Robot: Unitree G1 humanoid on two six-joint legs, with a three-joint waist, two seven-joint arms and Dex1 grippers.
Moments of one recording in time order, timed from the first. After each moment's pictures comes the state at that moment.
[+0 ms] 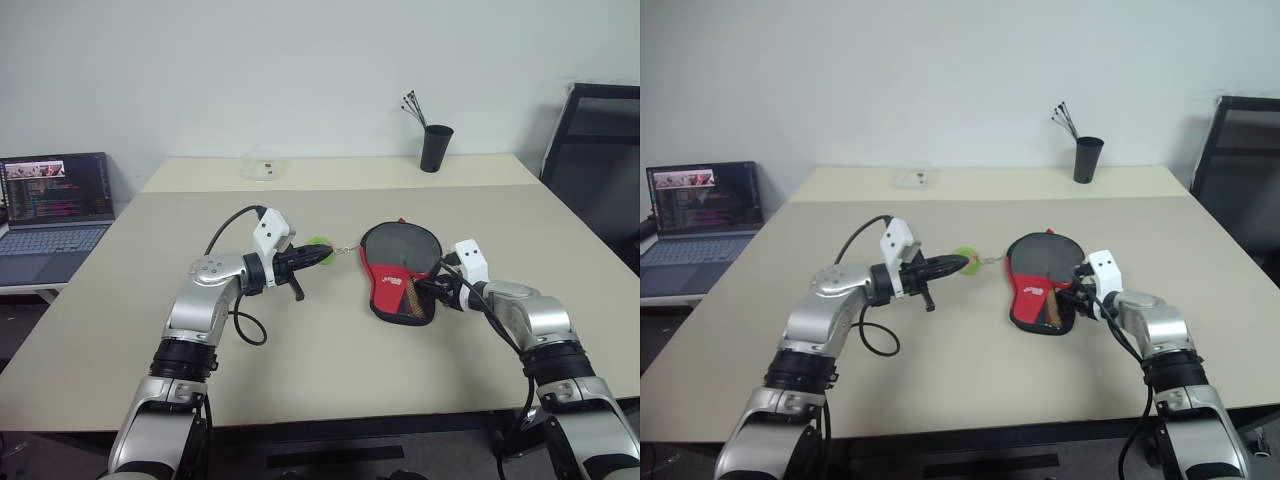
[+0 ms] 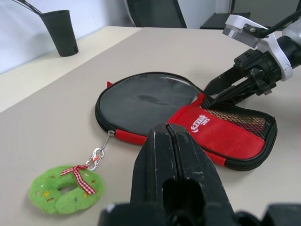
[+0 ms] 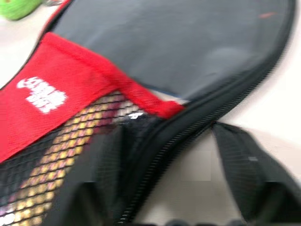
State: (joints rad) left arm -0.72 0.44 -0.01 0.28 -0.22 0.25 -0.99; right arm -0.70 -0.46 0.04 0.39 0.25 0.71 0.57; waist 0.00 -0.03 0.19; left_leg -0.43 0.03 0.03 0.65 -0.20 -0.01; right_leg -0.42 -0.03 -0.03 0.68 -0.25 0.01
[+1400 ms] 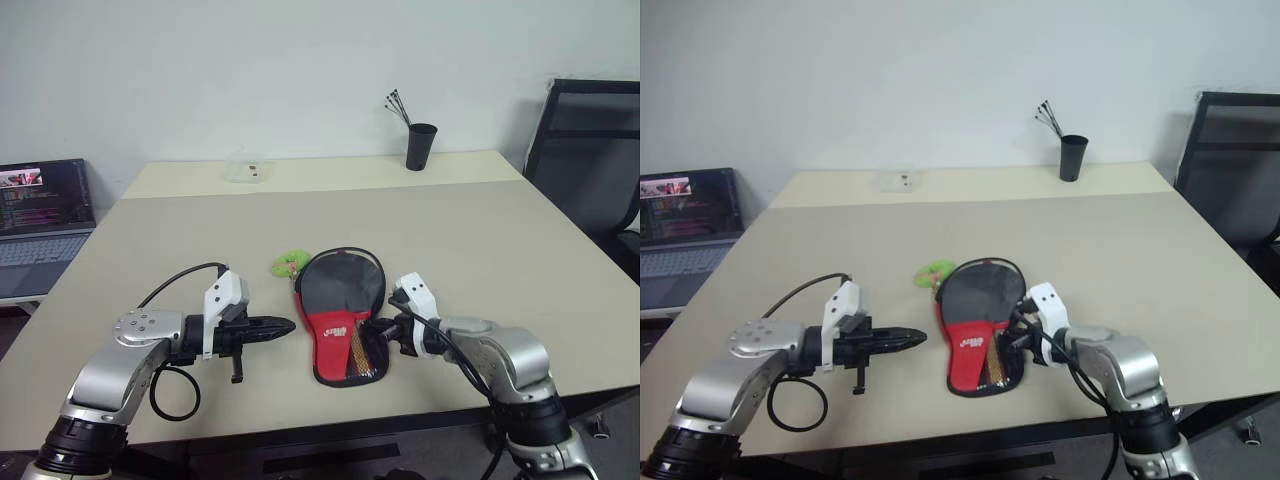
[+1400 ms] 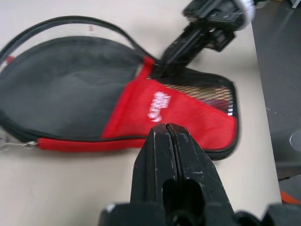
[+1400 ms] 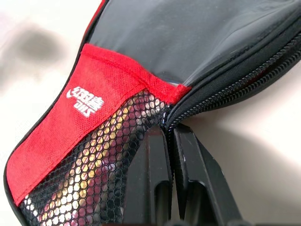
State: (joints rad) left arm -0.27 0.78 0.04 -0.16 -0.43 0.44 -1.18; right arm -0.43 -0.24 0.06 -0.33 0.35 1.28 0.48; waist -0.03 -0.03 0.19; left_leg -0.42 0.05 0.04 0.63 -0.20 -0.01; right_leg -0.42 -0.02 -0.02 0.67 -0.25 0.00
